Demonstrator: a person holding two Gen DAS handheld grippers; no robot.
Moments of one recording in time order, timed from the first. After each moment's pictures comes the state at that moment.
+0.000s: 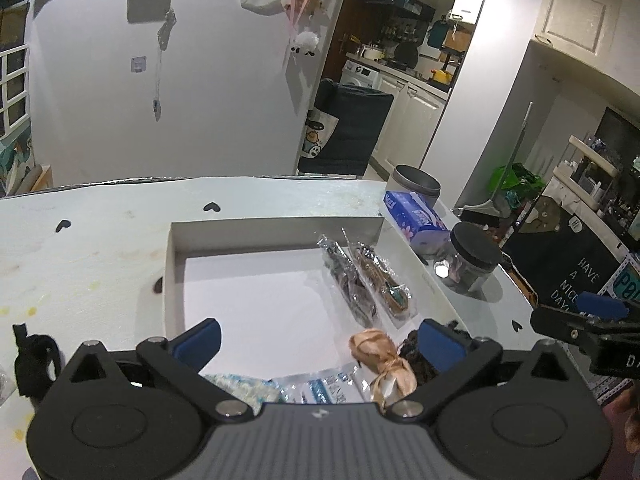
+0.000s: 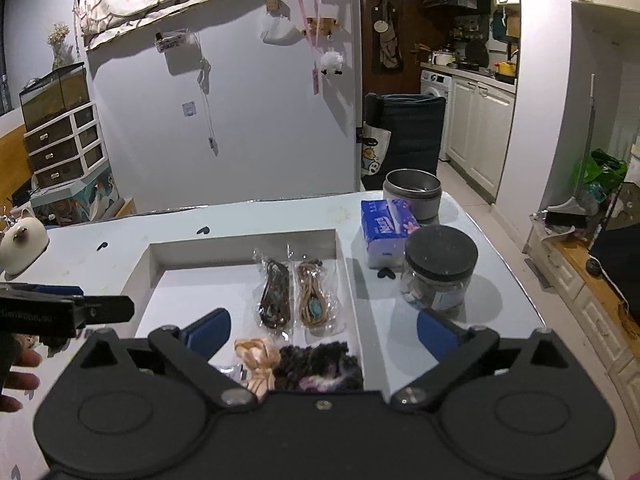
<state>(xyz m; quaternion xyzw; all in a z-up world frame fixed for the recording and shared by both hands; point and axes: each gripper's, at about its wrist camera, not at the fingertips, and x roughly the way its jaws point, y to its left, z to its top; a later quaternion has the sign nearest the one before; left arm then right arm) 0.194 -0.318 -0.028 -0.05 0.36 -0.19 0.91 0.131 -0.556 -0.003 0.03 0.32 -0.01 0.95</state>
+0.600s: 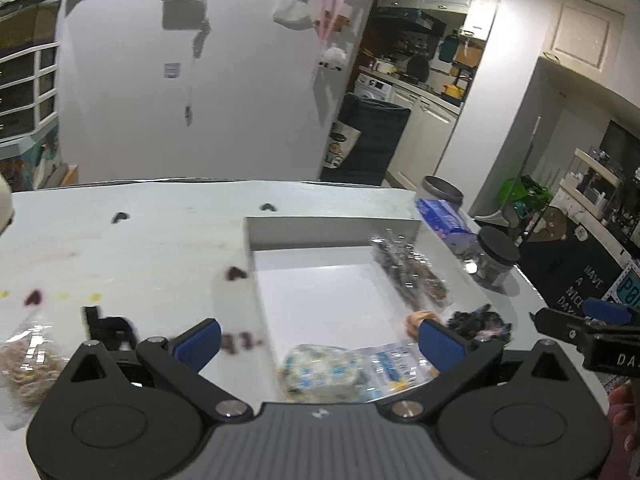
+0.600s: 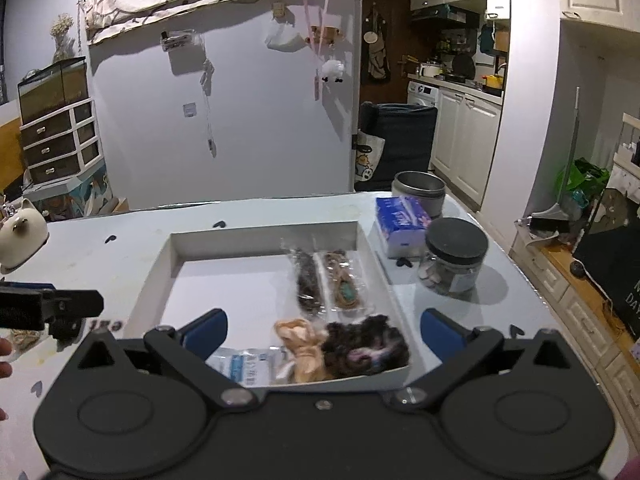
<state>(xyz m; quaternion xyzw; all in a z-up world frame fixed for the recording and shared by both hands) 0.165 -0.224 -0.023 -0.05 0.35 -0.17 0.92 0.100 -0.478 -0.007 0.02 0.30 -0.04 0.95</state>
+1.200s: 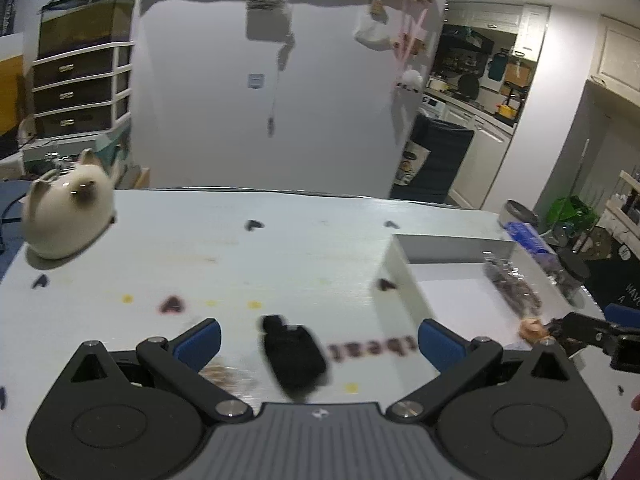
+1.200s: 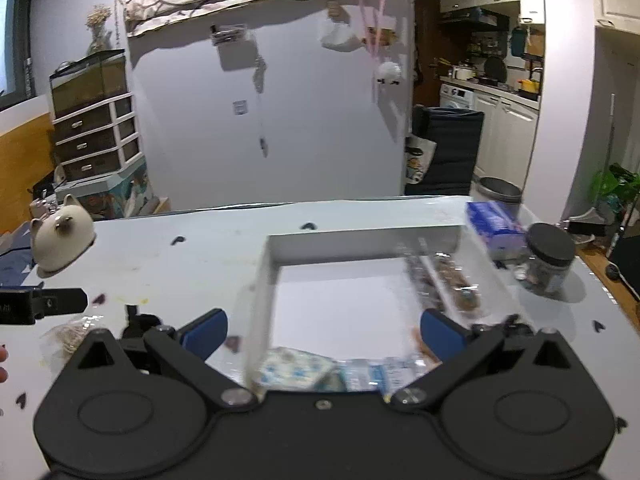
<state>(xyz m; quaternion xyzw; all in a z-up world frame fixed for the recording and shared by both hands) 0.176 -0.062 -0.025 -0.05 0.34 -0.11 0.93 0.122 -0.339 -0.013 0.03 0.30 0.00 0.95</state>
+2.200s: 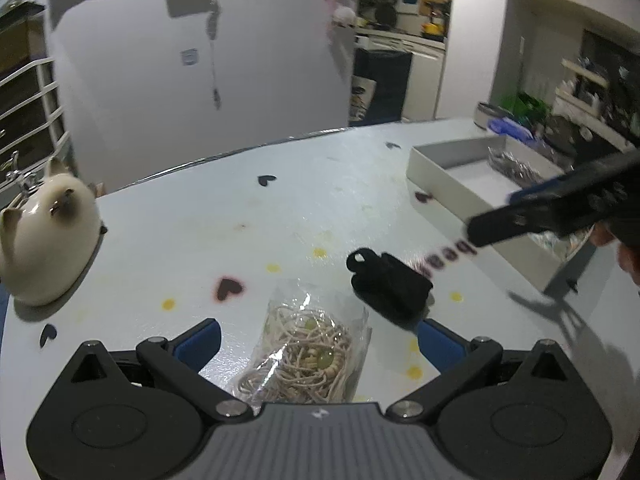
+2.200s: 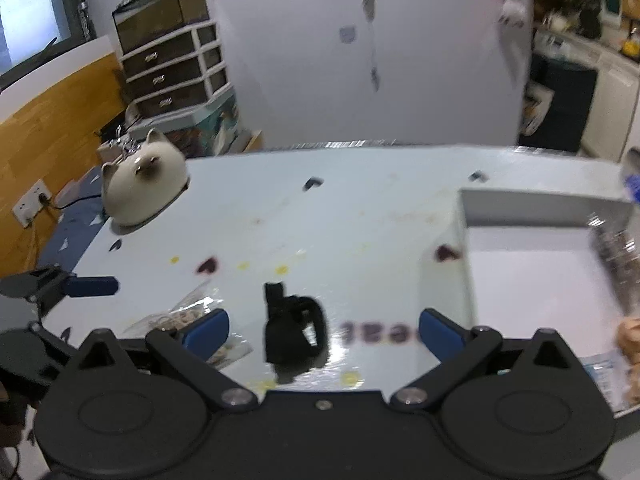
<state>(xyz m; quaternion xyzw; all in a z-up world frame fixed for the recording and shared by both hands) 0.215 0.026 -0.083 0.09 0.37 -0.23 0.89 0.216 -0.188 -0.051 0.04 0.40 0.13 0.91</state>
